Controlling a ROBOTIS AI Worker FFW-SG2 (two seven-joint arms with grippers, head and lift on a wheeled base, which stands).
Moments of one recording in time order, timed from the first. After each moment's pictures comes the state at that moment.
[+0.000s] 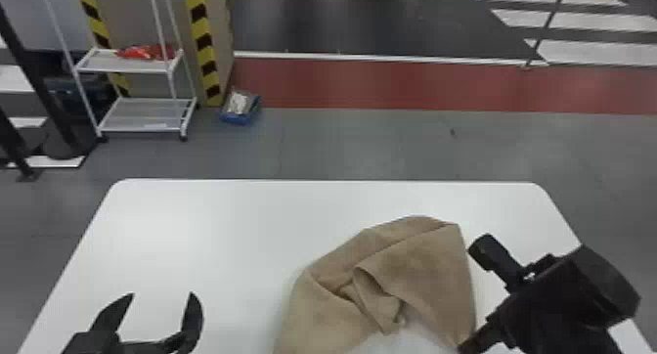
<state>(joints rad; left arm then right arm) 0.55 0.07 0.01 -1.80 0.04 -0.06 0.05 -0.11 -0.25 0.11 -1.47 0.89 1.12 1.36</state>
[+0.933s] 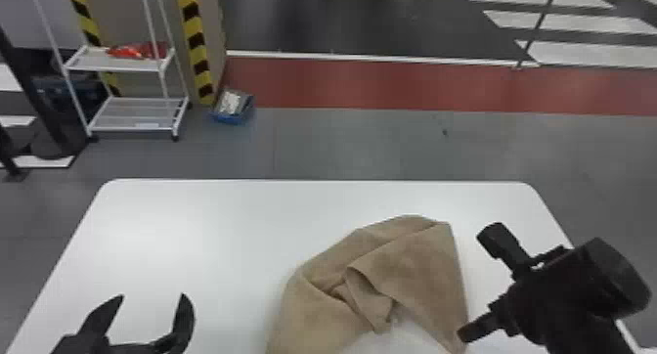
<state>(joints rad) 0.55 0.07 0.01 -1.79 0.04 -0.06 0.05 -0.10 -0.25 0.05 -1.53 0.86 1.17 1.36</state>
